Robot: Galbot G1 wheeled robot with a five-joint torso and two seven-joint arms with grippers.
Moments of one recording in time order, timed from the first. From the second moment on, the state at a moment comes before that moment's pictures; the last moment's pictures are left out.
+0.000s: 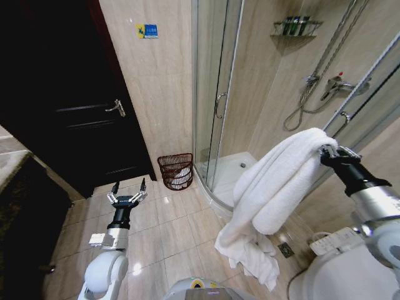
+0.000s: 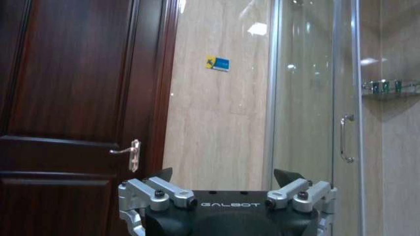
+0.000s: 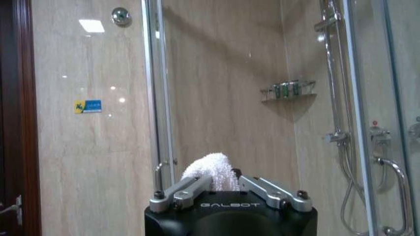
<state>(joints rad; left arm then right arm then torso) 1.59 -1.38 -0.64 -2.17 -0.29 -0.21 0.01 -1.51 1.01 1.27 2.50 1.03 -0.43 0.10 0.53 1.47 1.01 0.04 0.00</state>
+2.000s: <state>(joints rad) 1.60 -1.38 -0.64 -2.17 -0.30 -0.24 0.02 -1.52 1.03 1.25 2.50 1.00 -0.43 0.05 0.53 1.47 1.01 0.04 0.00</state>
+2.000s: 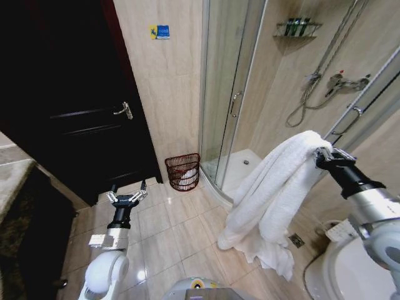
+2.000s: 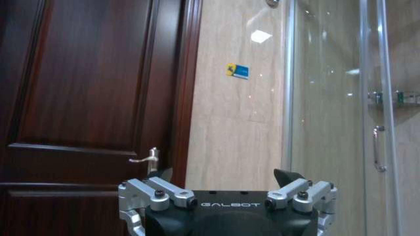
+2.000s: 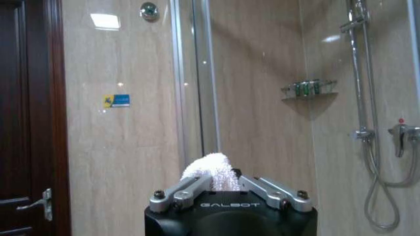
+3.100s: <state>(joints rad) 1.60 -1.38 -0.64 -2.17 -0.30 -0.22 -0.01 -1.52 1.03 1.26 2.50 1.00 -0.43 0.04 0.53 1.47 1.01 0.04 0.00</state>
